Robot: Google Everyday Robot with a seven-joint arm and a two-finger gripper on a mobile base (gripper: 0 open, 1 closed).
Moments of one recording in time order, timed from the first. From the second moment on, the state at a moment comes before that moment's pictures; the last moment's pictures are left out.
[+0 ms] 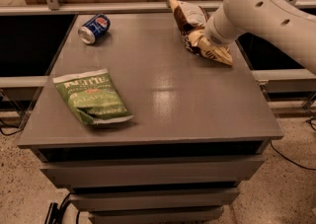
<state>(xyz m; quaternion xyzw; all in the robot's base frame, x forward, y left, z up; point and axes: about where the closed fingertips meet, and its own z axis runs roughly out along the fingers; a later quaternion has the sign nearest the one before) 0.718 -0.159 0.874 -0.47 0.80 -0.11 0.37</state>
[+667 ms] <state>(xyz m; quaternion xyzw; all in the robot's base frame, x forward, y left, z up) 0.727 -0.153 0.893 -0.48 0.78 -0.12 0.39</state>
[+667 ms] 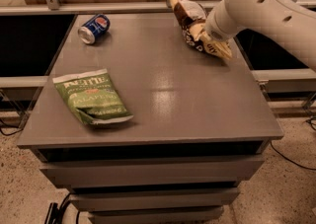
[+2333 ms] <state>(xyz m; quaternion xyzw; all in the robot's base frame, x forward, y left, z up) 0.760 -0.070 0.975 -0.53 0.68 -0.11 0.50</state>
